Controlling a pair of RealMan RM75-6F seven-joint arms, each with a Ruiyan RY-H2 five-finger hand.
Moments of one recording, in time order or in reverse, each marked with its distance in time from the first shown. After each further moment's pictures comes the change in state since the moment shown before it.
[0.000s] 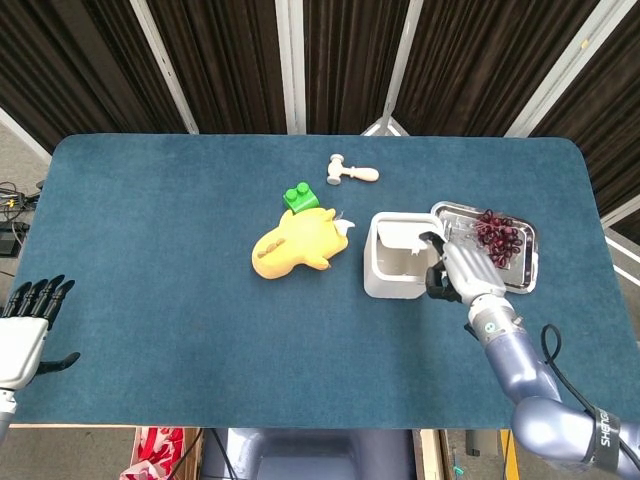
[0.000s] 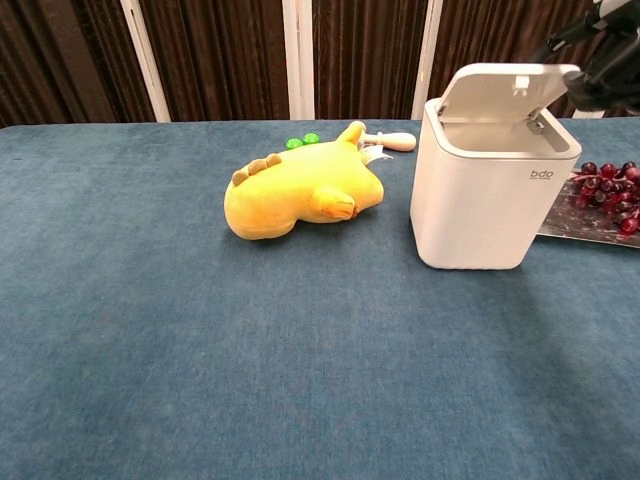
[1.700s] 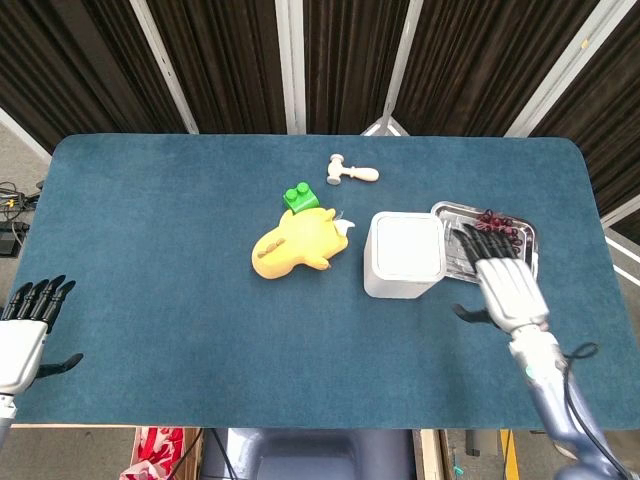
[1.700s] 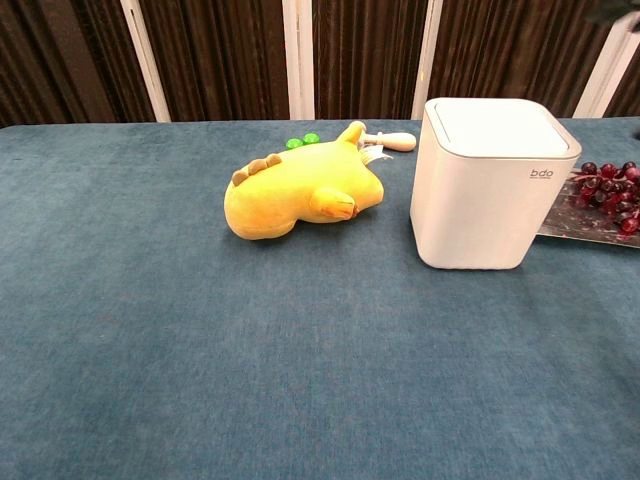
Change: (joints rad) left arm 0.020 -0.002 0.010 -0.014 0.055 0.059 -0.033; right arm -0.340 -0.047 -0.293 0.070 -0.917 0.307 0.108
